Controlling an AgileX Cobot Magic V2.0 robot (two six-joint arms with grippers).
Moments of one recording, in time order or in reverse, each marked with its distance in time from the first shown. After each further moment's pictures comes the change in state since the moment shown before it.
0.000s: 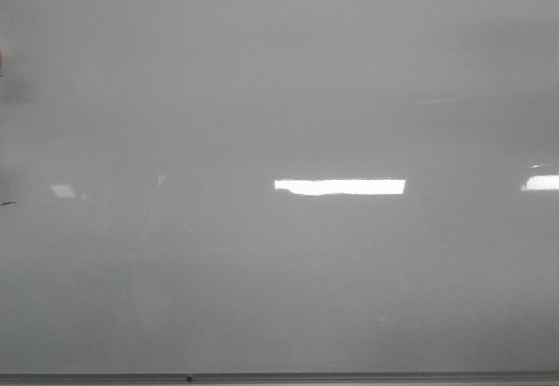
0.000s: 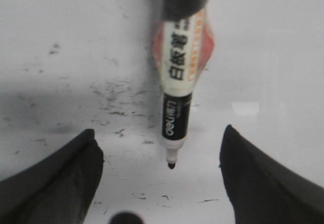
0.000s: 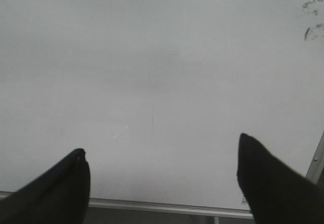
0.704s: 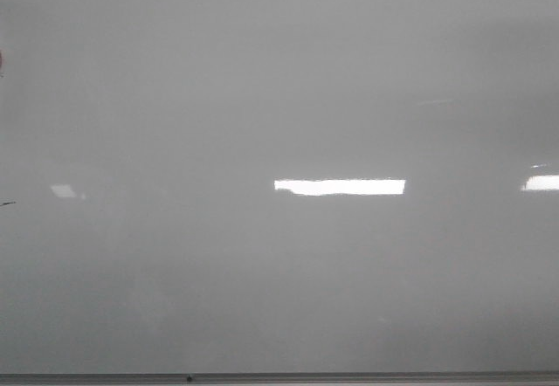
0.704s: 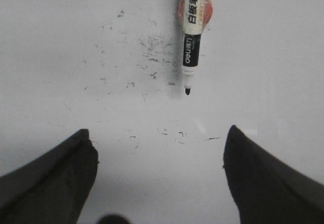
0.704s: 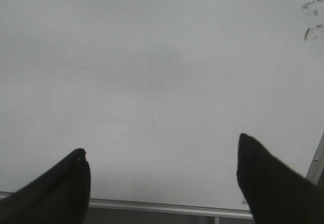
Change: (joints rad) left arm 0.050 -0.424 0.198 0.017 0.106 -0.001; right arm 0.000 0.000 0.000 0.000 -0.001 0.002
